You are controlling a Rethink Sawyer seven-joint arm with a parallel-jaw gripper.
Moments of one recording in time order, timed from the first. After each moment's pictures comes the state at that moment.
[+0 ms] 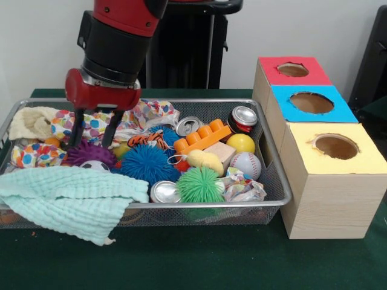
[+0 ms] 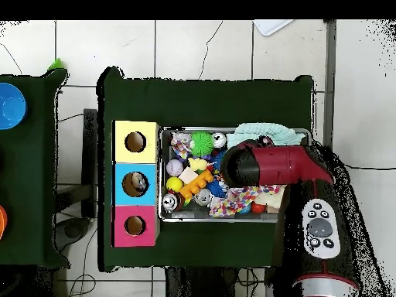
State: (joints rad) arm -0.36 -0.59 0.01 1.43 -0.56 0.48 1.20
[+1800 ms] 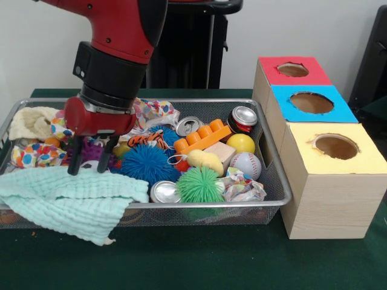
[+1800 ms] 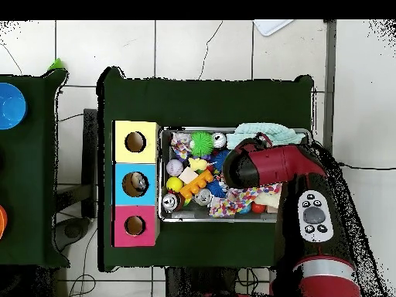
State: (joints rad) arm -0.39 -0.52 0.05 1.40 -0.70 0.36 1.20
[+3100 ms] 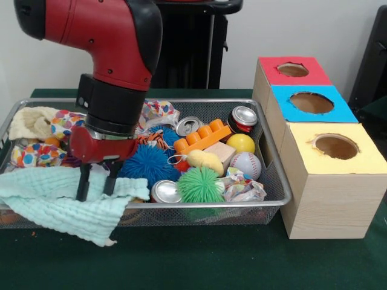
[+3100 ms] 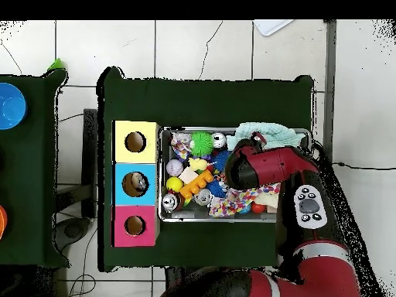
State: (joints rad) arm -0.42 -0.43 0.07 1.37 -0.74 0.22 1.20
